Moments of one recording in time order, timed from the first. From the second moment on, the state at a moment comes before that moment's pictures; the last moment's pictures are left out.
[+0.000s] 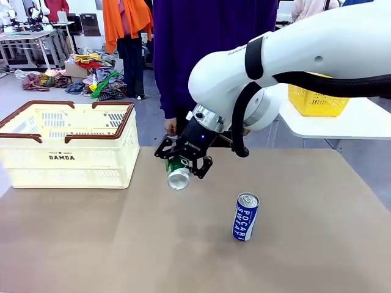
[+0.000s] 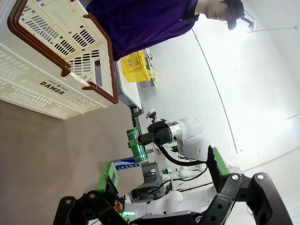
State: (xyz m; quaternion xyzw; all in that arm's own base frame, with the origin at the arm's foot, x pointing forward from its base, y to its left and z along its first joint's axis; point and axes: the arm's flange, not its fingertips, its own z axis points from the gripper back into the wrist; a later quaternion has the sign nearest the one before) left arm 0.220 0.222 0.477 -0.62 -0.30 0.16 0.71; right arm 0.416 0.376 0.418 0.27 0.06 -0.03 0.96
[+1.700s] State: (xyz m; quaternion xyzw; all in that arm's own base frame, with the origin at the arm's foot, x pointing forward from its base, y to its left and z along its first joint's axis) left arm 0.220 0.222 0.477 -0.62 -0.30 0.16 0.71; right arm 0.424 0.513 0.297 -0.01 0.02 -0.03 1.00
